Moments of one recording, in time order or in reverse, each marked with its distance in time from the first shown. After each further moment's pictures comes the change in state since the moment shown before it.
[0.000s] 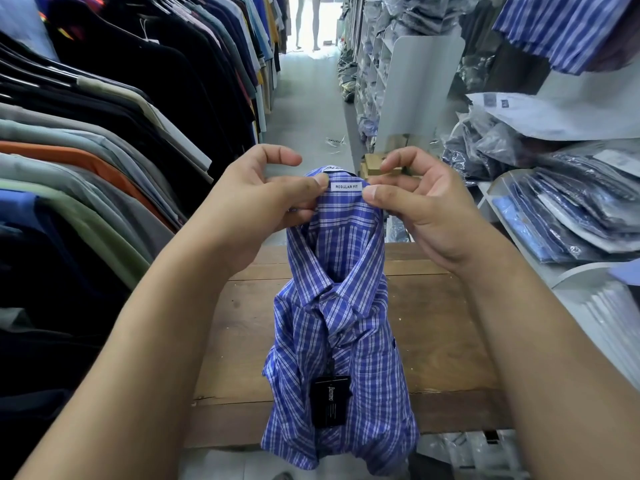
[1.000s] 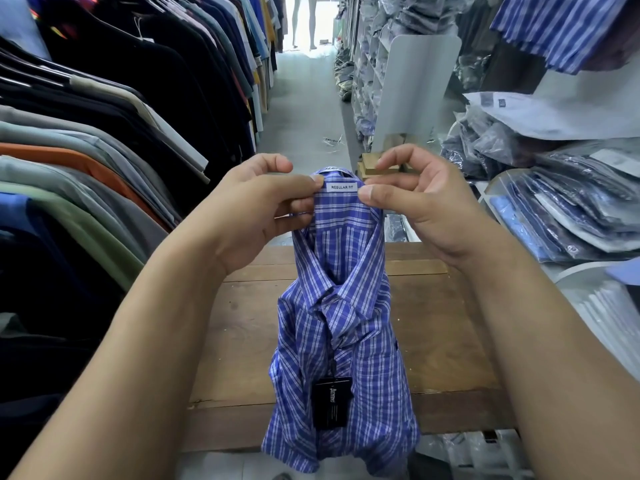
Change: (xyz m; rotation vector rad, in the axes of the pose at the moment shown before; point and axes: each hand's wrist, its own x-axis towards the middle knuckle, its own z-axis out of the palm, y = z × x) left_hand 0.013 -0.007 -0.002 -0.154 -0.050 -0.091; right_hand 0.004 -0.005 -0.003 -0.133 0.005 0.013
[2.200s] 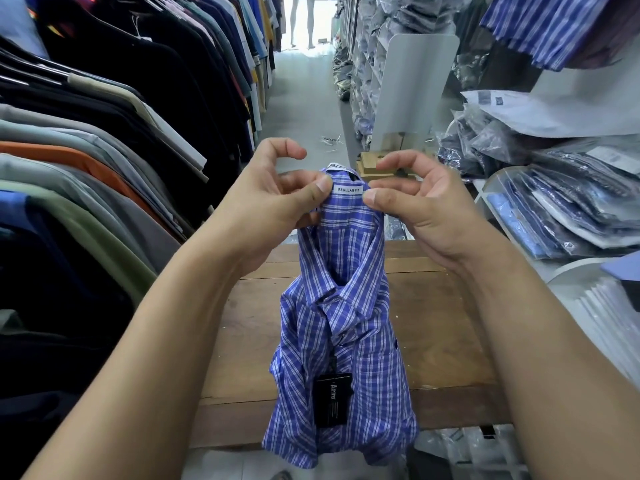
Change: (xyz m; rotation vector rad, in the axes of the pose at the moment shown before) left_hand -0.011 -0.006 0.012 0.143 -0.082 0.175; right_hand -0.006 0.008 -0.004 0.087 0.026 0.021
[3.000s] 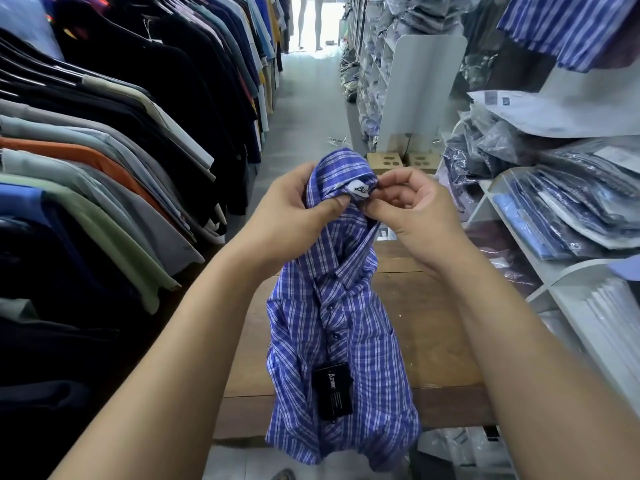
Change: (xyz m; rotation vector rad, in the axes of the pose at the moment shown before) left_hand 0.003 -0.024 0.010 0.246 0.002 0.061; right_hand 0.009 0.037 0.000 -0.208 0.195 -0.060
